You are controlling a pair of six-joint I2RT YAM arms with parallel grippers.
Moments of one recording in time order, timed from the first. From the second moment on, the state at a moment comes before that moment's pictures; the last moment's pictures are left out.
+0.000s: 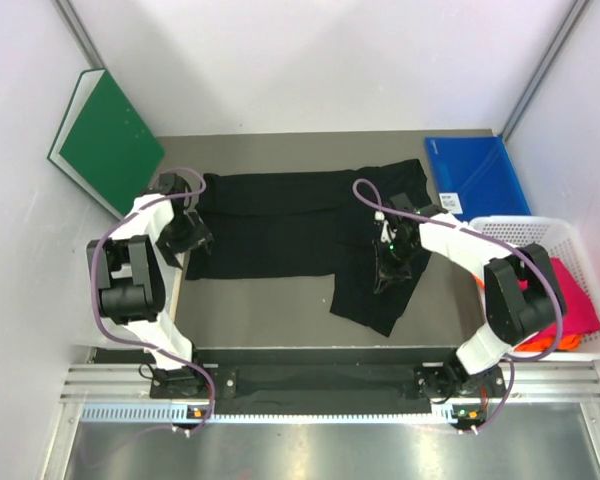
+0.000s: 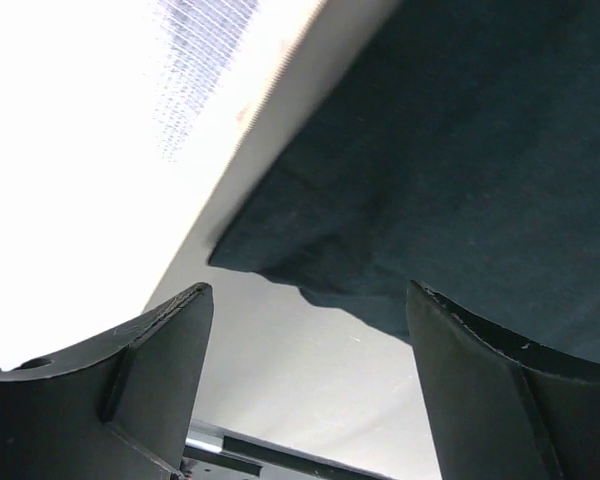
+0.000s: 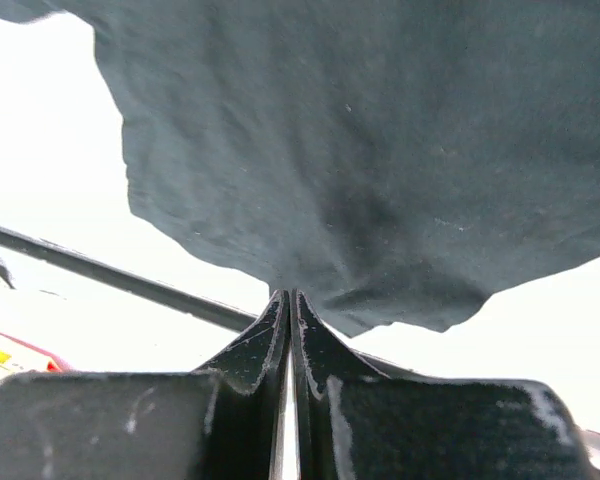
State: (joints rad) left arm 0.11 1.73 1.23 -0.90 -0.09 -0.51; right arm 0.44 1.59 1.02 -0.85 -0.32 0.41
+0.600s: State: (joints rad) left arm 0.12 1.86 1.24 -0.92 -0.12 -0.48; right arm 0.41 1.61 1.07 -0.98 -0.31 0.34
